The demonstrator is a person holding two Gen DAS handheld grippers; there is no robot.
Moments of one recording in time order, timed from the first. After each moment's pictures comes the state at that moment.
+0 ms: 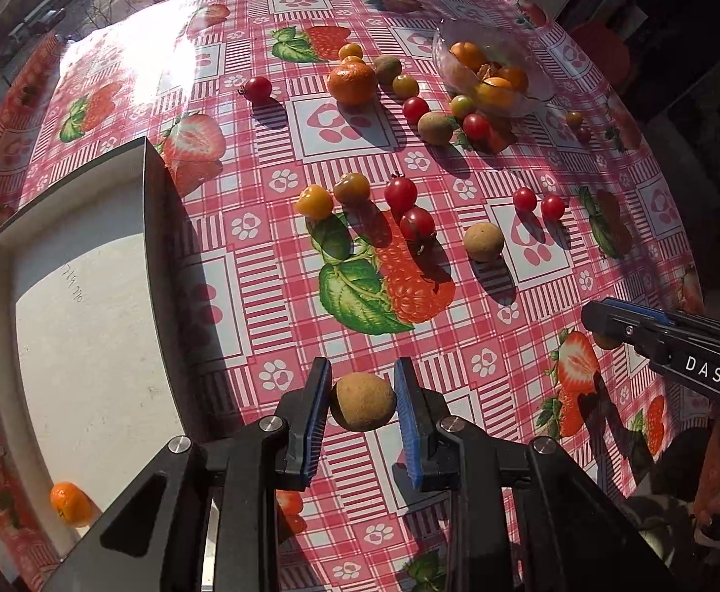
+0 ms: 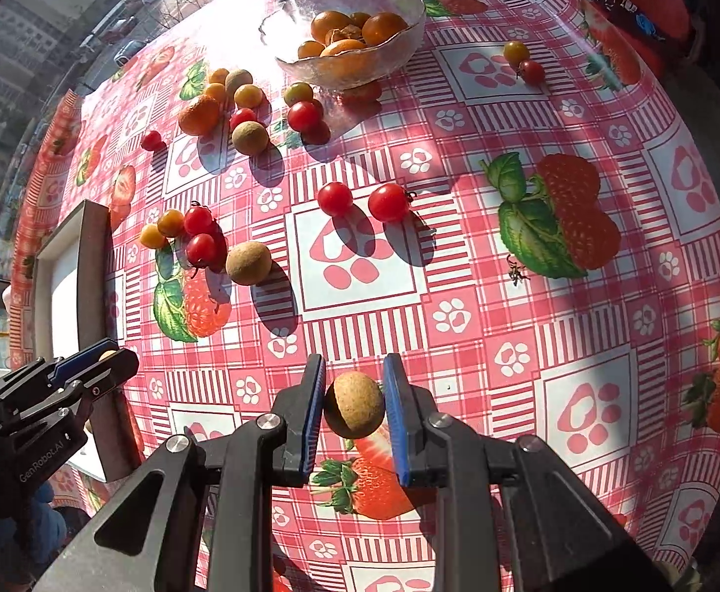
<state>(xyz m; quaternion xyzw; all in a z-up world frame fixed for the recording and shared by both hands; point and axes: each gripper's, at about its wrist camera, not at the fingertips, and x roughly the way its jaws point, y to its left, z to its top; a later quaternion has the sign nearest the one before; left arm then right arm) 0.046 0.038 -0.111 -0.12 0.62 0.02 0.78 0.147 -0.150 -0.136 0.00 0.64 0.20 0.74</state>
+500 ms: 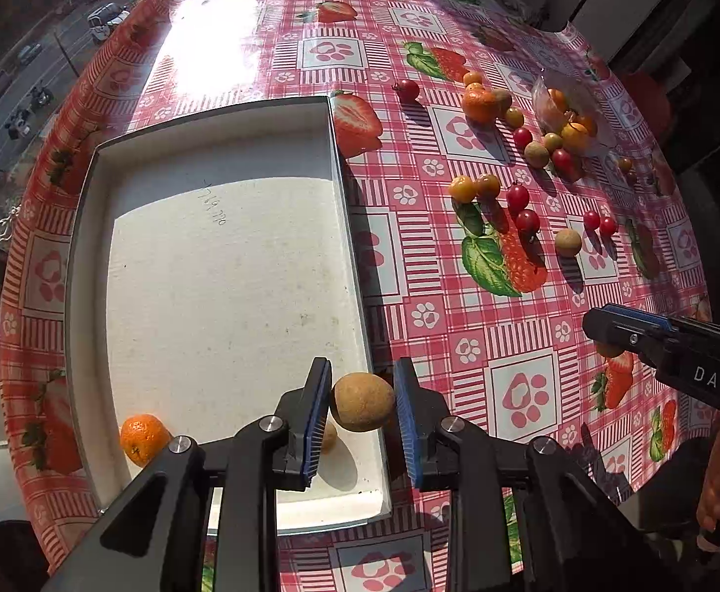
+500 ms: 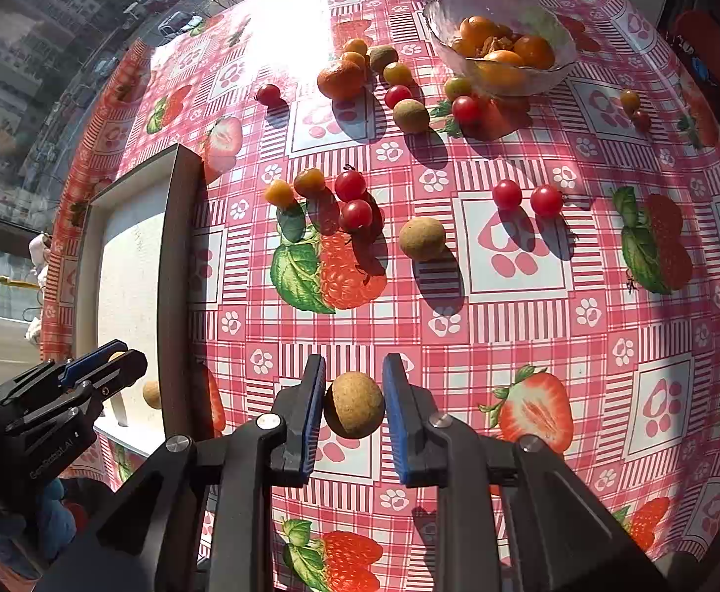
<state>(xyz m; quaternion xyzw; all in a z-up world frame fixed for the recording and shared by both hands) -0.024 0.117 -0.096 -0.16 0.60 0.10 0.78 0.079 -0.078 -0.105 -0.04 0.63 0.27 0.73</state>
